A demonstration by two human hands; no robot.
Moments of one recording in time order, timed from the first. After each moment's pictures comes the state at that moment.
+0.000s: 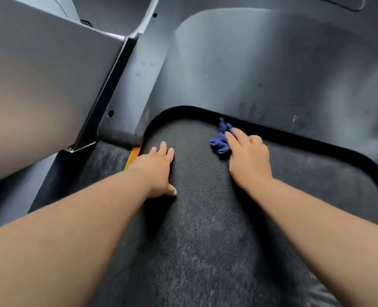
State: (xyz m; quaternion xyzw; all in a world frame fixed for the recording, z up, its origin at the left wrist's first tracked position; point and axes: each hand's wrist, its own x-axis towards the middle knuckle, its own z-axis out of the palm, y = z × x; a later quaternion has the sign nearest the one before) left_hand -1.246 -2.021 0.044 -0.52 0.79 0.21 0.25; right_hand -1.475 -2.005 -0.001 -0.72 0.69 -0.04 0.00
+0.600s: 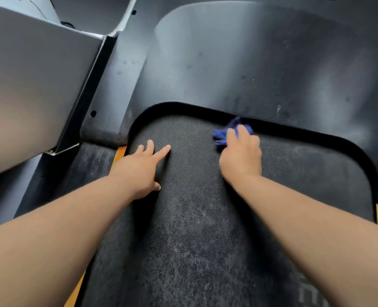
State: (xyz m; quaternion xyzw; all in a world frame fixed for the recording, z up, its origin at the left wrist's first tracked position) left_hand -1.243 -2.017 0.037 -0.52 0.80 0.20 0.22; right_hand -1.473 -1.998 0.006 -0.62 0.78 -0.06 0.07
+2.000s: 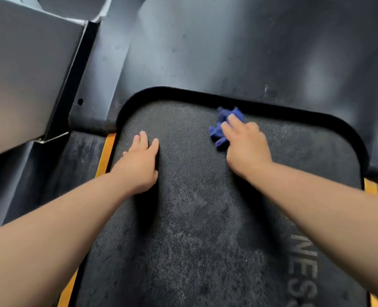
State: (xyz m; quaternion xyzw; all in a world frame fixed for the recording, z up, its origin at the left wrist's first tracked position) left_hand -1.261 -1.990 0.036 -0.56 0.76 0.25 0.20; right_hand -1.510 -1.967 0.018 -0.71 0.70 0.02 0.04
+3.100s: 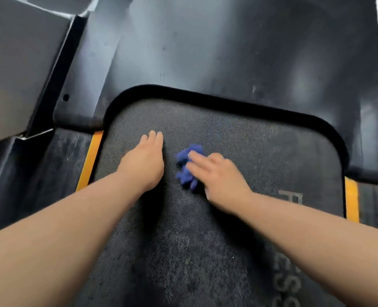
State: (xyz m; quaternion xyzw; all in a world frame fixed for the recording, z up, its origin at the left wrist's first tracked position) left_hand -1.298 -1.982 0.038 -0.57 0.78 0.22 0.13; right_hand -1.492 -1.910 0.011 -0.83 0.55 -0.02 0.11
